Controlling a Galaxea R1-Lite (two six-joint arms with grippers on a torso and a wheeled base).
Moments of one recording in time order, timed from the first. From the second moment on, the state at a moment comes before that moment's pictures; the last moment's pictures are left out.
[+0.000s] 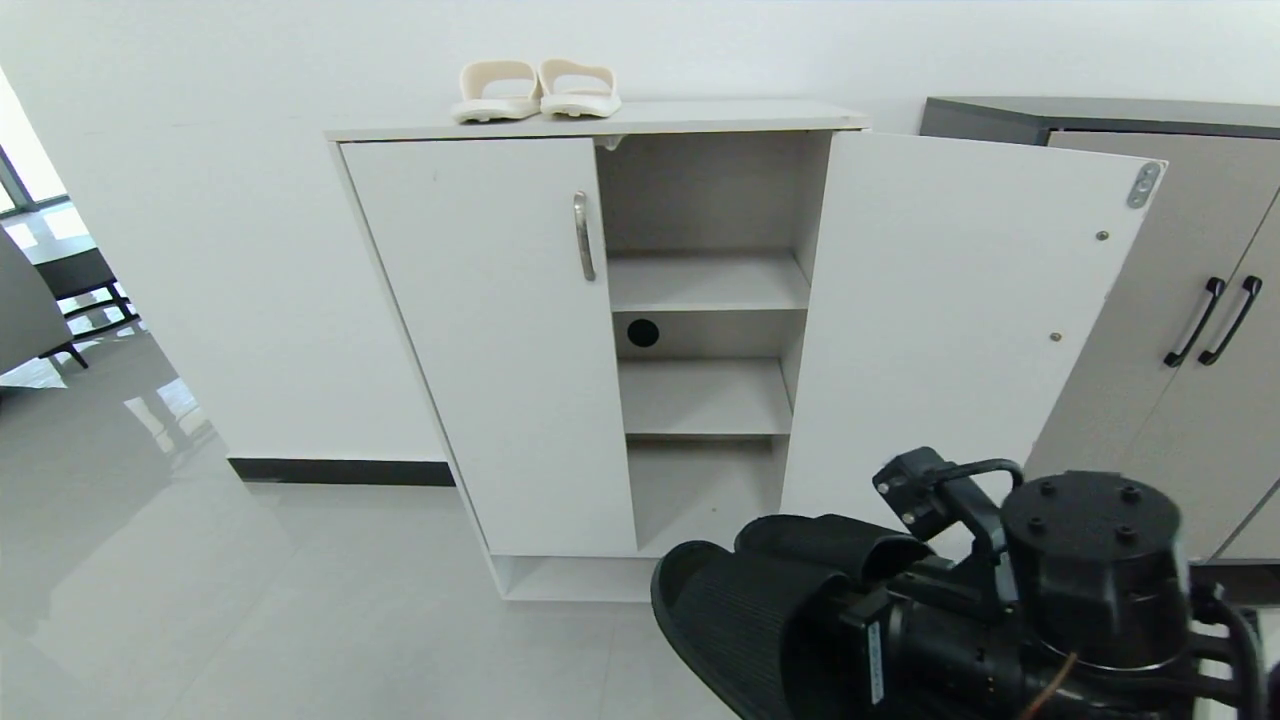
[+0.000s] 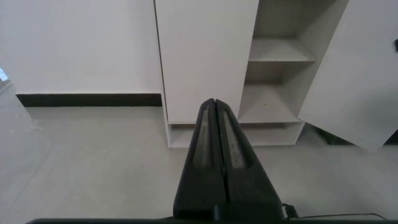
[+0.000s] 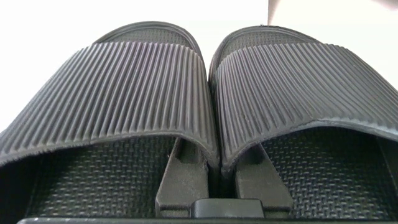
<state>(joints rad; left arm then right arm) 0.00 0.00 0.00 0.00 -0.02 -0.01 0.89 1.64 -0.56 -0.68 -0.12 0.36</state>
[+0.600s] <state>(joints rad) 0.00 0.00 0.00 0.00 -0.02 -0.01 0.90 2.01 -0.85 -0.73 -0.43 0.45</state>
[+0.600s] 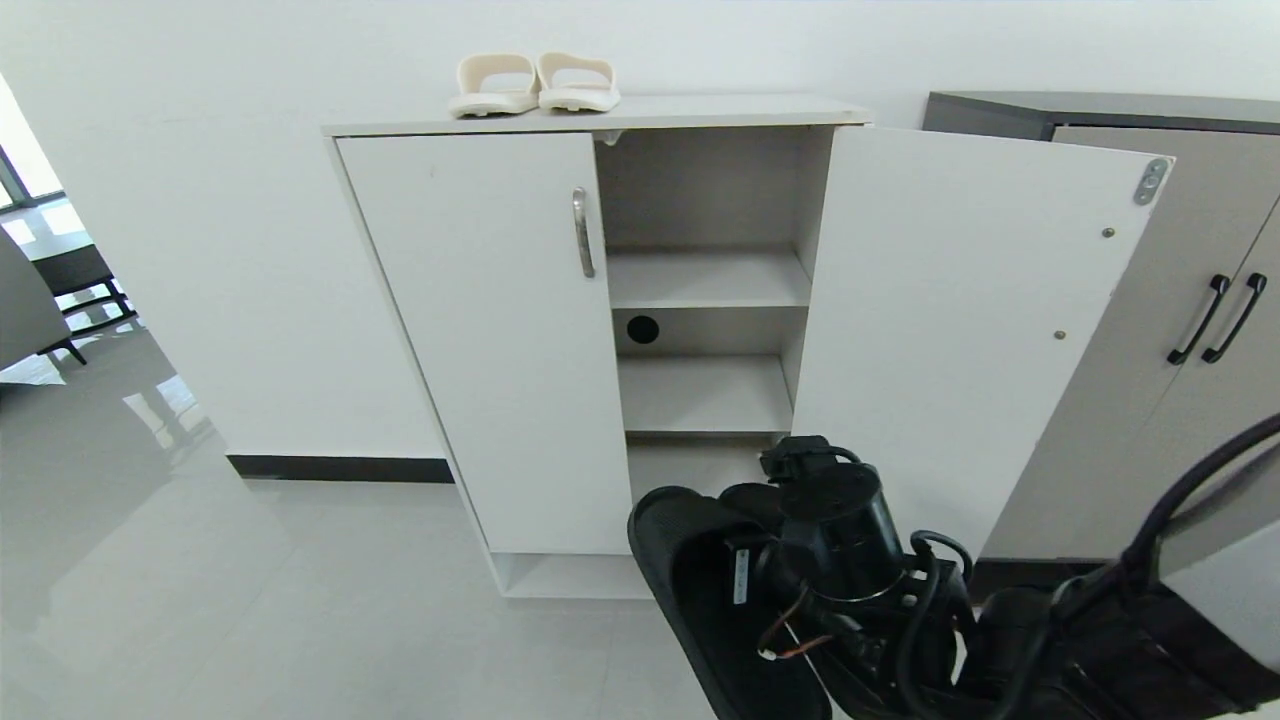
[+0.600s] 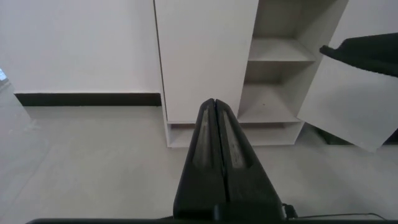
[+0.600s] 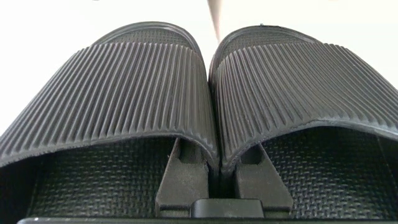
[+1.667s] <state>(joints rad) 0.00 0.00 0.00 0.00 -0.02 -0.01 0.87 2.26 -1.18 -1.04 -0.78 0.12</state>
